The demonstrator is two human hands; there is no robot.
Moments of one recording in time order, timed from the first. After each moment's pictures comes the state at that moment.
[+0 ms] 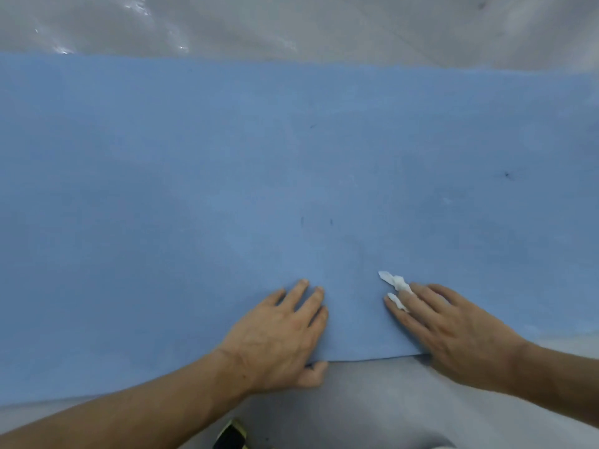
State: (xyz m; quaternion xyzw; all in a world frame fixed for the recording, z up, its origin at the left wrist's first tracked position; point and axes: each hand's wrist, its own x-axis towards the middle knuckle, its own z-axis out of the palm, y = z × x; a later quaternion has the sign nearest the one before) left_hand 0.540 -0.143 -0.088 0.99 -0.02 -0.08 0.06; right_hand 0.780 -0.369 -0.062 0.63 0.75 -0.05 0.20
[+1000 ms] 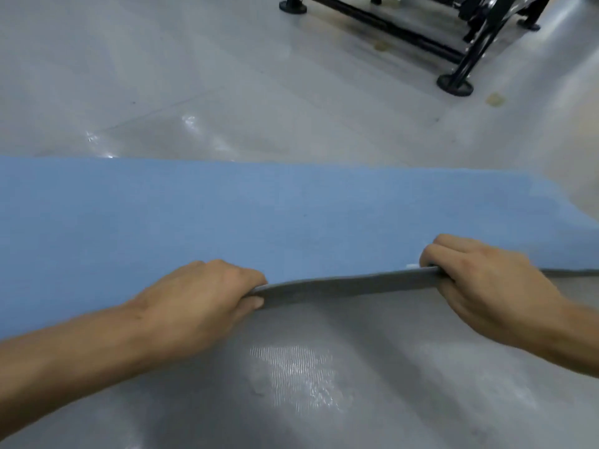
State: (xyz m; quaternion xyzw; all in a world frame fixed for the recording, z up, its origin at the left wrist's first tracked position) left_hand 0.560 -0.019 0.094 0.97 0.15 -0.11 0.13; right_hand 0.823 -0.270 0.123 0.81 0.58 0.01 0.02
